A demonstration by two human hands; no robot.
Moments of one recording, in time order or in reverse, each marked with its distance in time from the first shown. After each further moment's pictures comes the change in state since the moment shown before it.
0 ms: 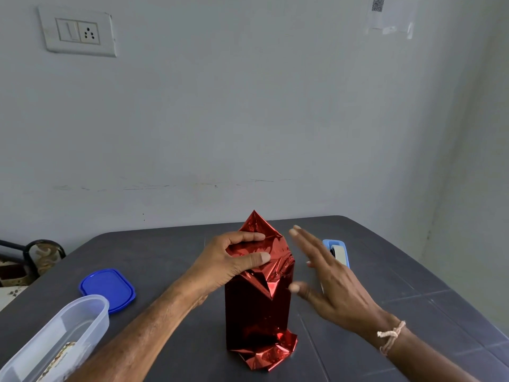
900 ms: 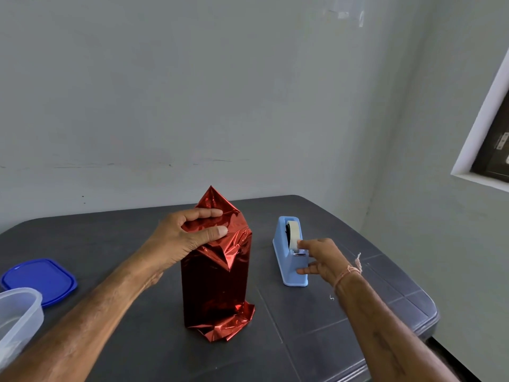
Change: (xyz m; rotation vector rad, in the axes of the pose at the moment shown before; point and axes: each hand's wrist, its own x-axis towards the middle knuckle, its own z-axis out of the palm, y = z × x) left_hand 0.007 -0.005 0.000 -0.016 0.014 -0.013; right_hand -0.012 0.077 -0.005 0.686 0.203 1.450
